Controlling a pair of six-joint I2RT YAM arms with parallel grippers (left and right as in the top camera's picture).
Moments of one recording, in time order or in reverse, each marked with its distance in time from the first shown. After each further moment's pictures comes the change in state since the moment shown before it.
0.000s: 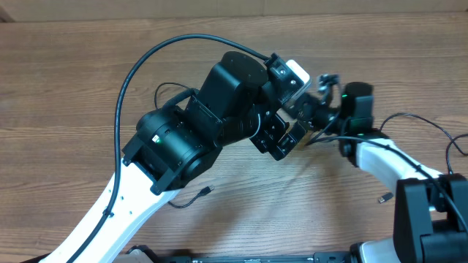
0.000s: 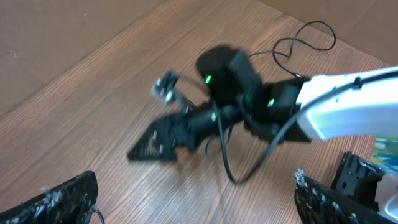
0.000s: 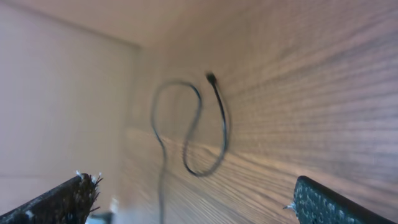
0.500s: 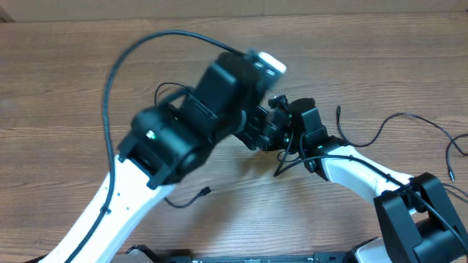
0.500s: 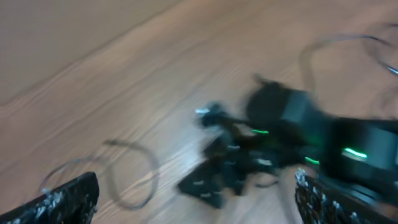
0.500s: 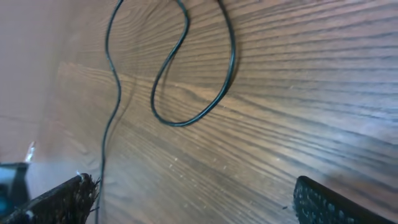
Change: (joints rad) left arm 0.077 0.000 0.000 -0.125 -0.258 -0.104; right arm 0.319 -0.001 0.000 -0.135 0.303 -0.185
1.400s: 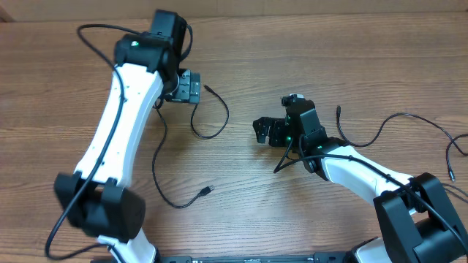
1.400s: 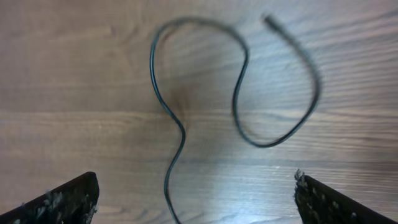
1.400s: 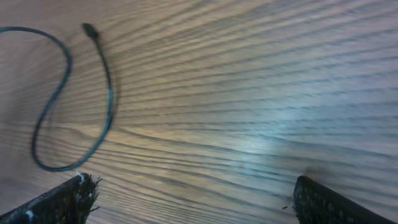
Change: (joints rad) left arm 0.470 0.390 0.000 -0.208 -0.078 -0.126; right arm 0.001 0.000 0.000 -0.092 0.393 -0.003
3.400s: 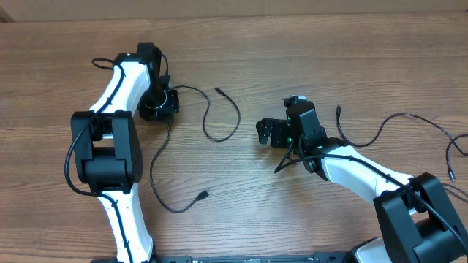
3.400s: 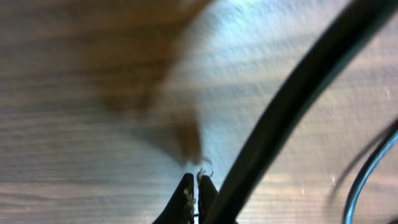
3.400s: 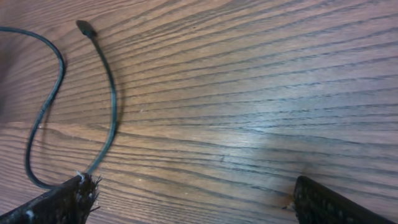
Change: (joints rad) left arm 0.220 0.352 -0.146 0.227 0.314 0.096; right arm 0.000 0.000 0.000 -0.030 0.034 0.000
